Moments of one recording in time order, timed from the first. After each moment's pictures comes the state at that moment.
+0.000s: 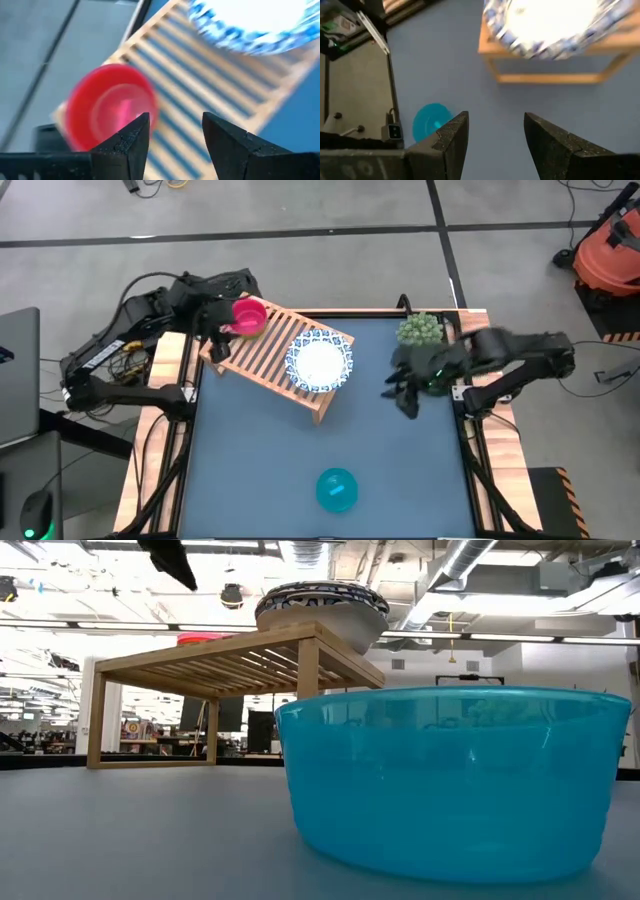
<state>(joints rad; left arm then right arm) 0.57 1.07 1.42 -1.13 0.01 0.29 0.21 1.28 1.58 -1.12 0.13 0.61</state>
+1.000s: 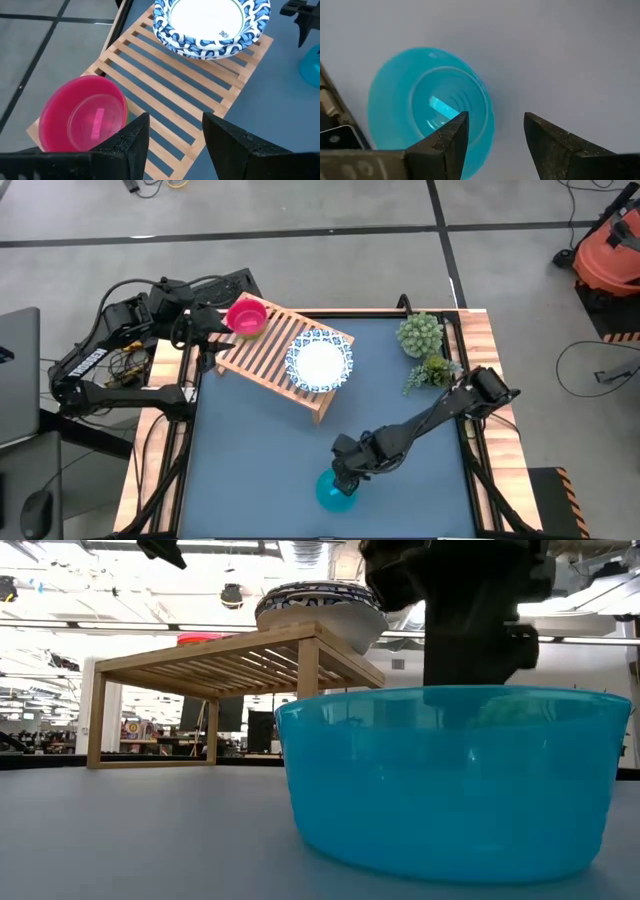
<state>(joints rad) 0.54 0.97 1.42 -1.15 0.14 0.28 0.46 1.92 1.41 -0.66 0.07 1.06</state>
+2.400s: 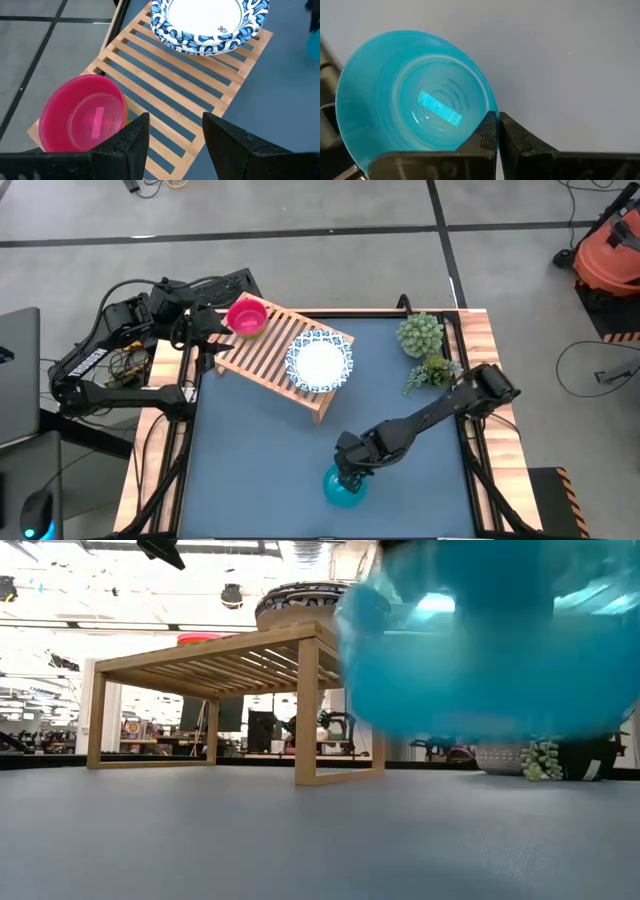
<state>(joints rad) 0.54 0.97 1.42 -1.17 0.14 0.31 0.44 1.87 1.40 -0.75 -0.02 1.04</state>
